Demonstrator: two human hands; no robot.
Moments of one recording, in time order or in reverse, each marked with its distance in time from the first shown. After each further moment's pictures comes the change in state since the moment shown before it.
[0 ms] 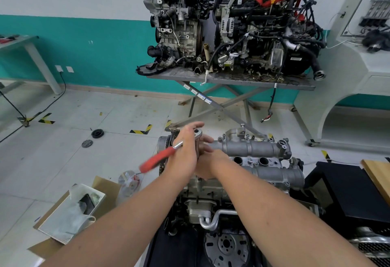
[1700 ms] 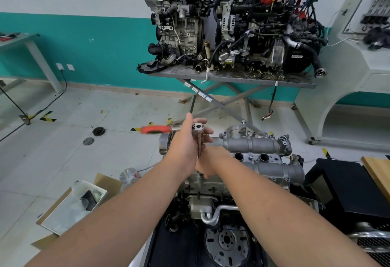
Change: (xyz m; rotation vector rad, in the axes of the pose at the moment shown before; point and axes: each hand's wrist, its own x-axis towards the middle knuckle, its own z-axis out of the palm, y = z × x) left_hand 0.014 0.006 -0.005 -0.092 -0.054 -0.216; right_hand -0.003 0.000 0.004 0.153 0.066 0.056
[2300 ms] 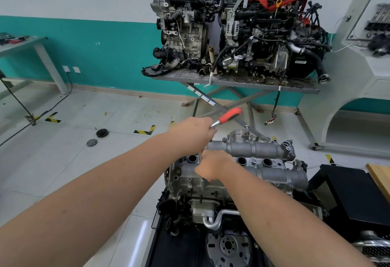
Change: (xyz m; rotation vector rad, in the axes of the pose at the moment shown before) left_hand 0.003 0.066 0.010 1.723 -0.300 0.328; right_hand 0.002 0.001 0.003 -0.110 -0.065 0.028
